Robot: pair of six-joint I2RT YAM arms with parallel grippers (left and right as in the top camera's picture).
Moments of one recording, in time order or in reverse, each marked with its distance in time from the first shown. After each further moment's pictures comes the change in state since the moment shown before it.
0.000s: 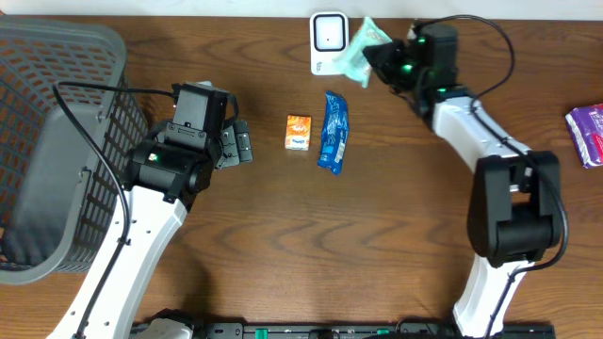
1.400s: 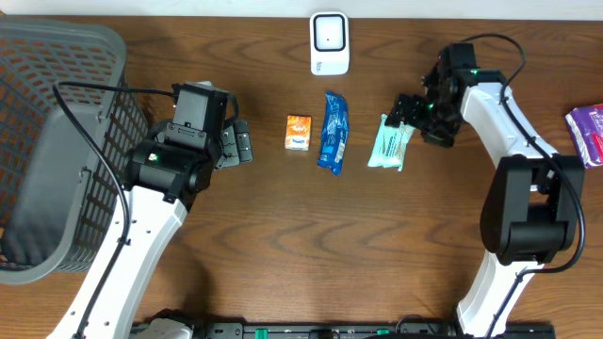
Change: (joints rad) left arm 0.000 0.000 0.000 0.000 0.000 0.000; right arm -0.129 -0.001 0.123 -1.029 0.129 -0.638
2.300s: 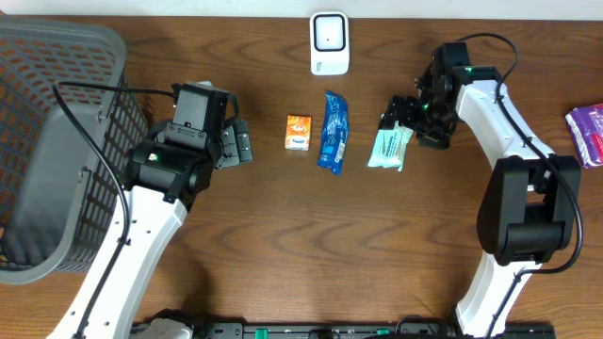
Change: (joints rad) left arm 0.000 0.000 0.000 0.000 0.000 0.000; right arm 0.027 0.000 0.036 -0.074 -0.018 0.000
